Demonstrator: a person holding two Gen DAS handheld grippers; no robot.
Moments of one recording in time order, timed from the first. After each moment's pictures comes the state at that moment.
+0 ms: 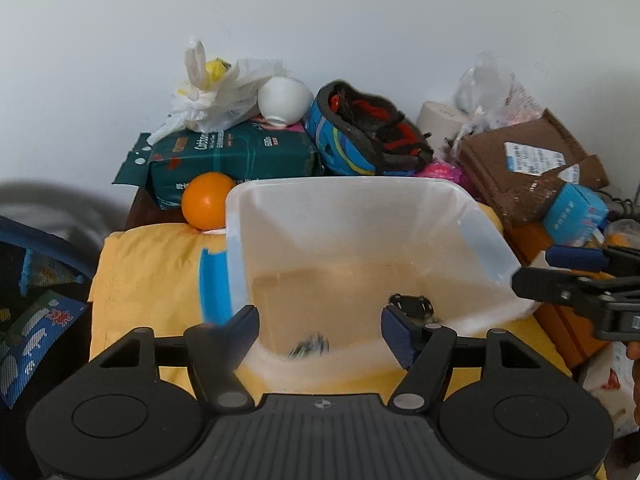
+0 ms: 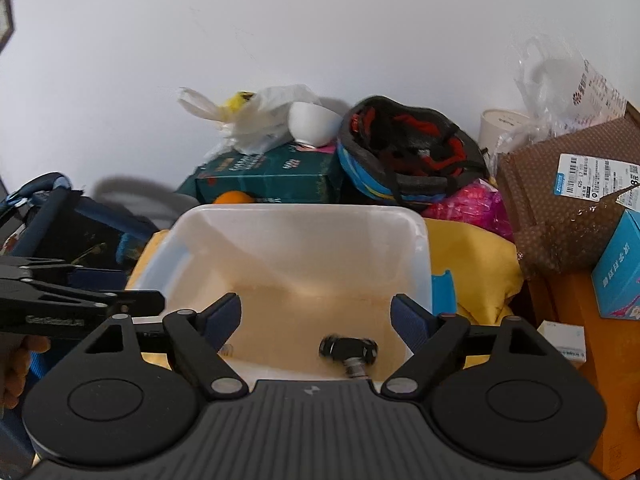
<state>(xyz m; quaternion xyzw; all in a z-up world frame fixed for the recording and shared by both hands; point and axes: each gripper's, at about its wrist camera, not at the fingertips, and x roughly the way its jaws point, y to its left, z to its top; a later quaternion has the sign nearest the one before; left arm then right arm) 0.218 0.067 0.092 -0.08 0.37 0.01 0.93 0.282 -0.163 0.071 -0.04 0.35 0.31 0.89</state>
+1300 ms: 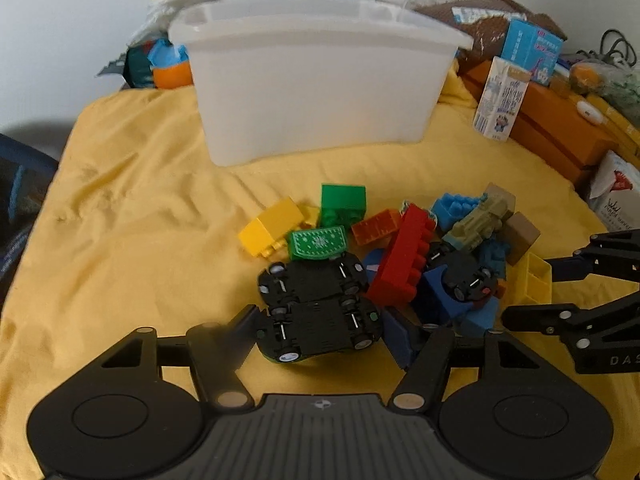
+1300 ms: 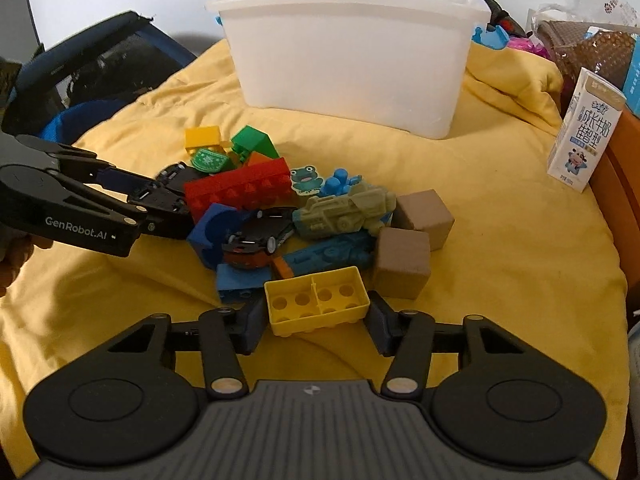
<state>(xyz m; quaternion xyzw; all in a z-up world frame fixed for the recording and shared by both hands) 0.090 -0.004 -0.043 -0.02 0.42 -0.01 0.91 0.123 -0.227 -0.086 -0.14 0.40 0.36 0.83</state>
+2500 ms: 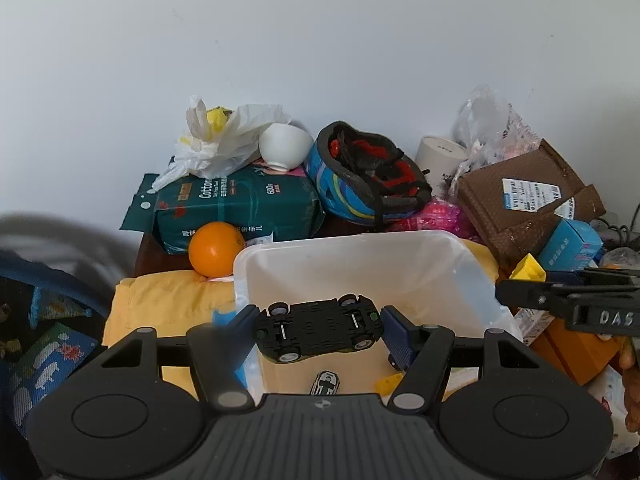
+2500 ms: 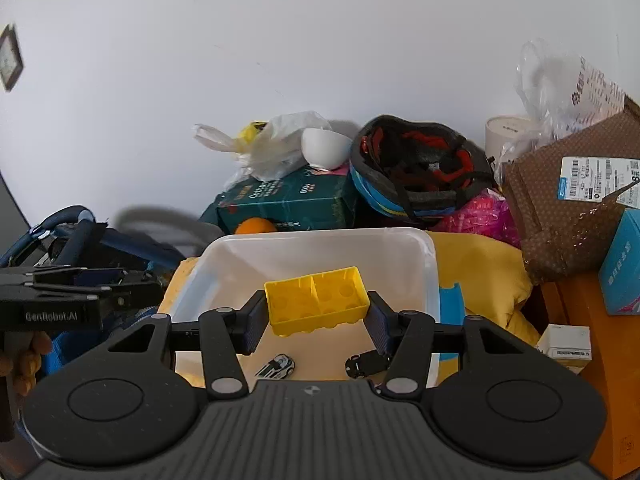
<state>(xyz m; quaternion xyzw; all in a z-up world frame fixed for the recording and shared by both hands) 0.251 0.069 0.135 -0.07 0.35 0.01 0.93 0.293 -0.171 0.088 0.01 0.35 0.32 0.88</state>
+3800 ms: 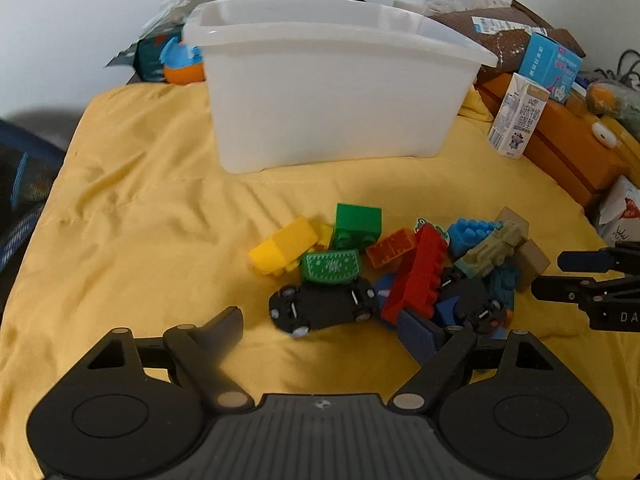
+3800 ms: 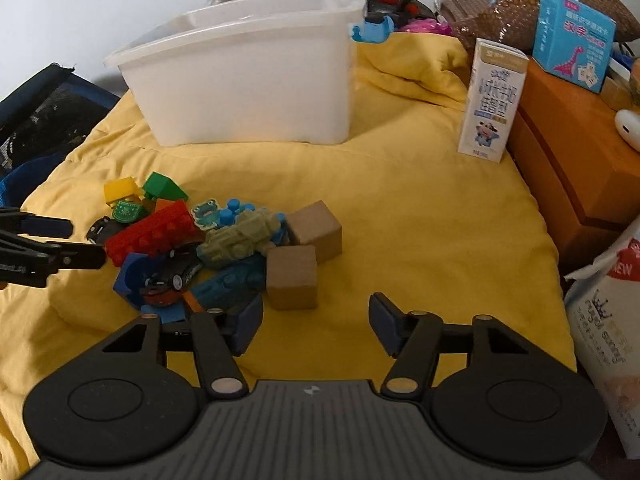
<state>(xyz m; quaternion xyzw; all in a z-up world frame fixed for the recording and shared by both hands) 0.109 0.000 -0.038 -0.04 0.43 0.01 0.90 0.155 -0.251 -0.075 -0.08 0.42 0.27 0.86</state>
